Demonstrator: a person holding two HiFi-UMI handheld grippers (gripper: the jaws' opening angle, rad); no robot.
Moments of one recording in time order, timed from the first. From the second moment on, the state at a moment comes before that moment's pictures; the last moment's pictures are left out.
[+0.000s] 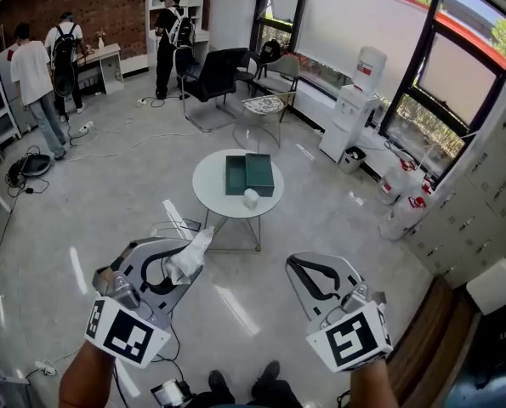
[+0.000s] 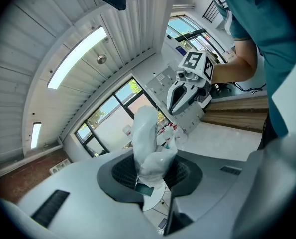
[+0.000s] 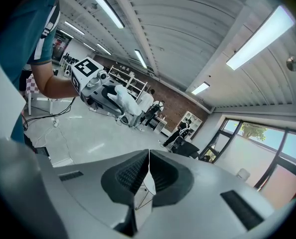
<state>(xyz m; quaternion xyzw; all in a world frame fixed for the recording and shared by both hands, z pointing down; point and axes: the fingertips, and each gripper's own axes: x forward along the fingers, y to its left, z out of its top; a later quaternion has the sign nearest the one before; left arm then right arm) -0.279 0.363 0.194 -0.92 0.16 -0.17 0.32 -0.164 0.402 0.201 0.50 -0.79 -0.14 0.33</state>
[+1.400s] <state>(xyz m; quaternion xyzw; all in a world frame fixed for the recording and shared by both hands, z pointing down) -0.110 0.214 0.205 -0.89 0.27 -0.24 0.29 0.011 0.212 0.210 0.40 -0.85 -0.17 0.29</state>
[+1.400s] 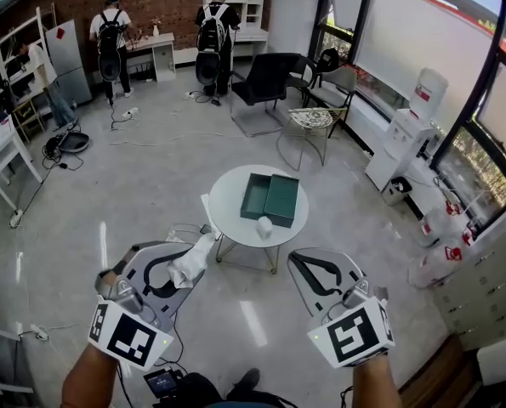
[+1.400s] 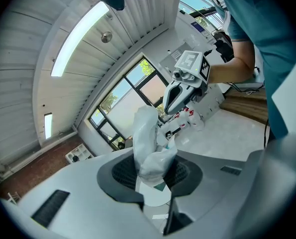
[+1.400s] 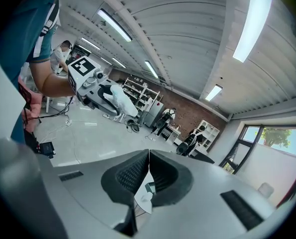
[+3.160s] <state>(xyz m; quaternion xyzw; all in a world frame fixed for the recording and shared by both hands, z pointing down) -0.118 -0.046 0.218 -0.93 0.11 -0.17 0.31 -0.008 -0.012 0.216 0.52 -0.77 -0.12 0.34</state>
